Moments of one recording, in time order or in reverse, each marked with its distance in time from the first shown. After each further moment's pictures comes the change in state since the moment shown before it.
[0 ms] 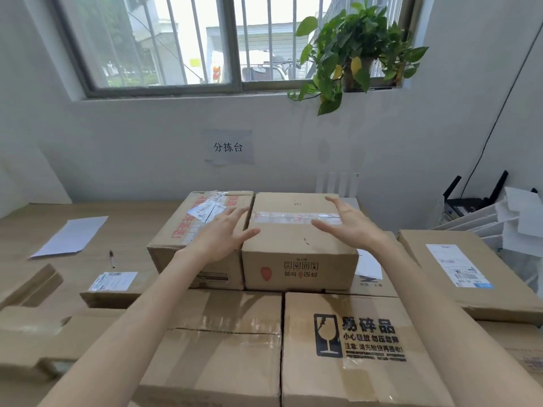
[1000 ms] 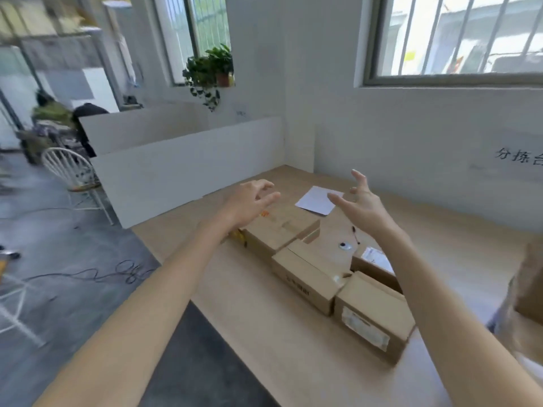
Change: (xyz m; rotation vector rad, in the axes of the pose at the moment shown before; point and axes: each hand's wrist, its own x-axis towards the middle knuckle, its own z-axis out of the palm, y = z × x) left_hand -0.364 -0.432 -0.275 -0.007 0.389 -0.544; right_hand -0.044 -0.560 0.367 0.387 -0.254 -0.430
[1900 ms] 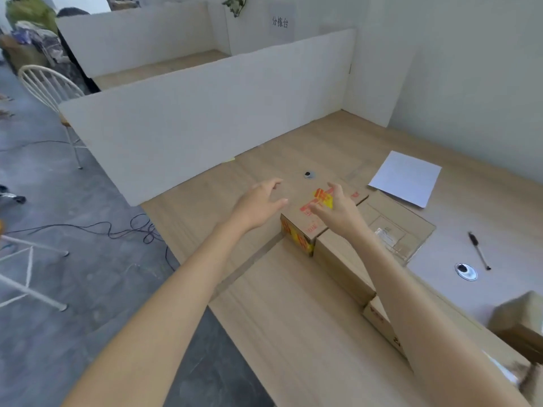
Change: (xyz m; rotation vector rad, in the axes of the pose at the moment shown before) left_hand 0.238 -0.375 0.027 -0.075 -0.122 -0.230; right_hand 0.302 -0.024 0.389 -0.204 -0.273 0.122
